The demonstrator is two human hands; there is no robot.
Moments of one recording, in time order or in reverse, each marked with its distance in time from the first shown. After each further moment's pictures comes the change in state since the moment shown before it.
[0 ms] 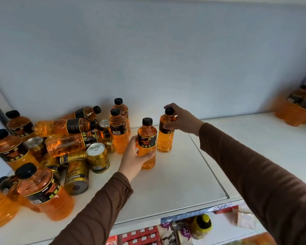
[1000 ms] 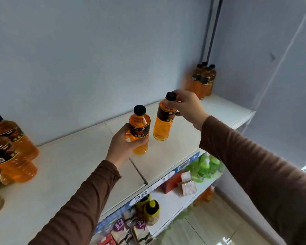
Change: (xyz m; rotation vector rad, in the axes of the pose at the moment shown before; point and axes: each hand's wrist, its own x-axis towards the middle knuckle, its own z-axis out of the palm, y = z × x) left_hand 0.027 0.083 0.209 -0.035 -0.333 0.176; right_hand -0.186 0.112 -0.175 0.206 0.604 0.241
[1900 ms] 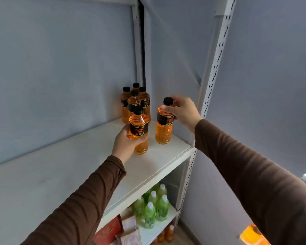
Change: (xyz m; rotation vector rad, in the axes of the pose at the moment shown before) left_hand 0.236 0.085 0.394 -0.089 -0.027 -0.020; right_hand 0.189 0.223 -0.328 -0.108 0.128 0.037
